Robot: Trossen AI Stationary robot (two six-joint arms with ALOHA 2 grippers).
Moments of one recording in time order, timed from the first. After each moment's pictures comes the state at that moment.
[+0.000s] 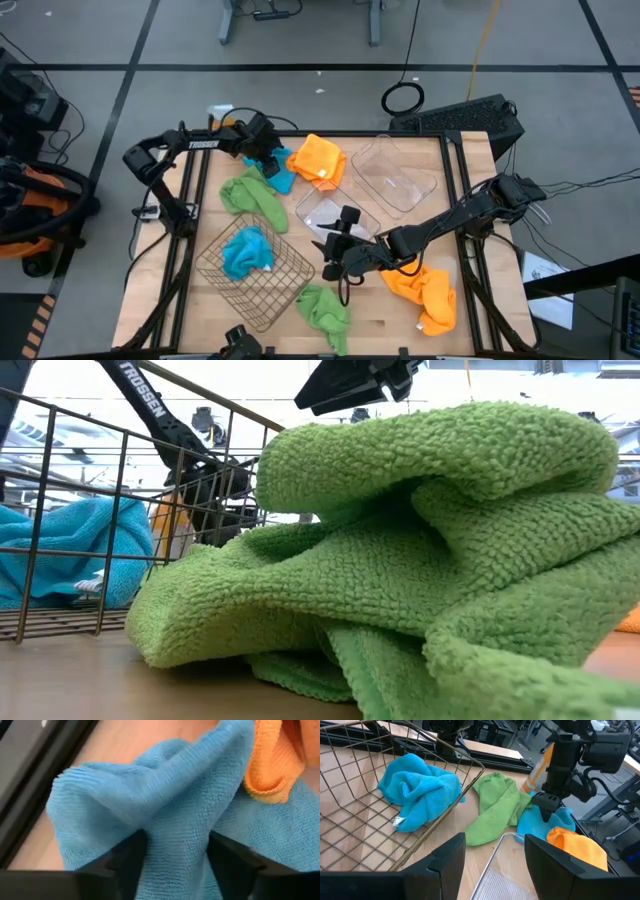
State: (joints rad) left arm 0.79 1.71 0.92 -0.32 0.09 0.27; right arm 0.38 1.74 1.23 -0.06 0.75 0.10
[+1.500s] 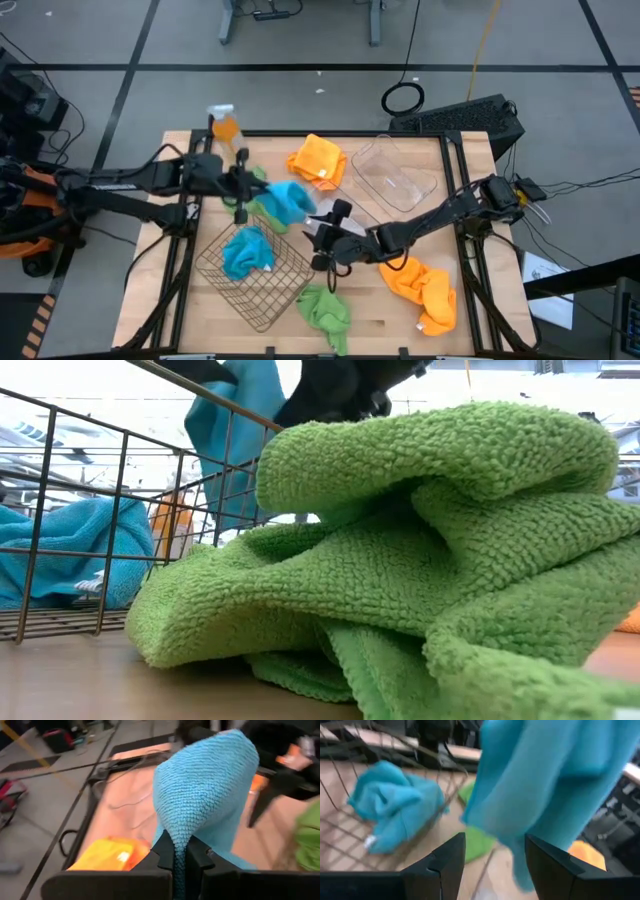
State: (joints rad) left arm 0.03 0.92 0.92 -0.43 -0.07 0.22; right arm 0.32 1.81 1.23 0.12 0.76 0.04
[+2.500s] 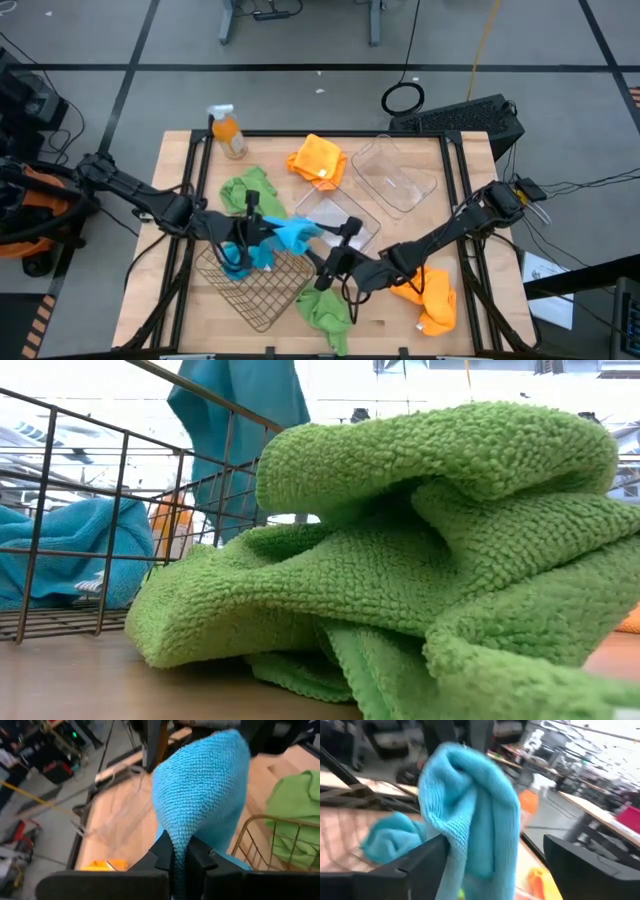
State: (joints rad) left arm -0.43 1.09 0.92 -0.31 -0.46 0.26; right arm 0.48 1.81 1.23 0.35 1.02 -0.15
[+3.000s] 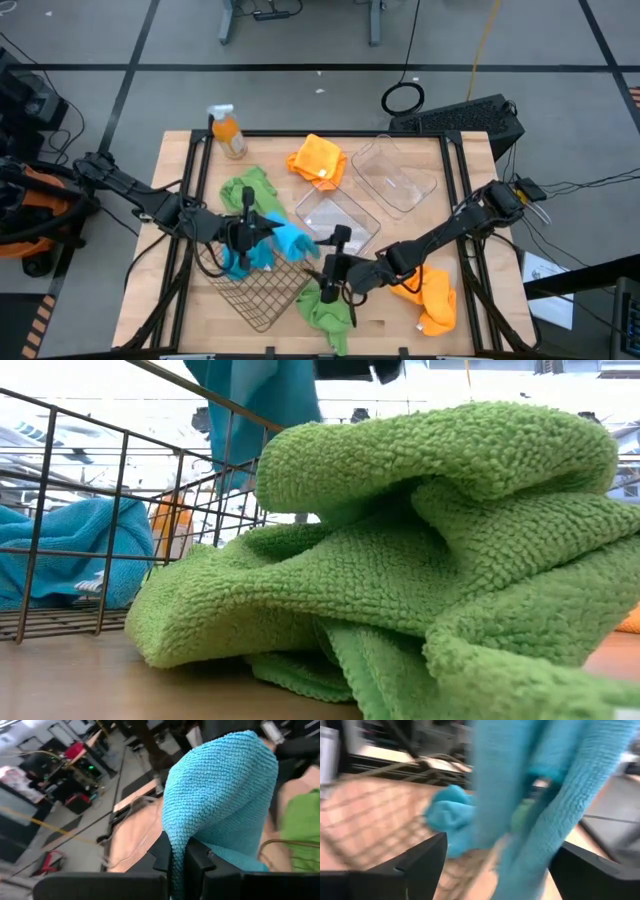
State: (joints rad) left arm -0.47 1.09 0.99 -0.26 -0.53 0.44; right arm 0.46 1.81 1.23 0.19 0.70 0.03
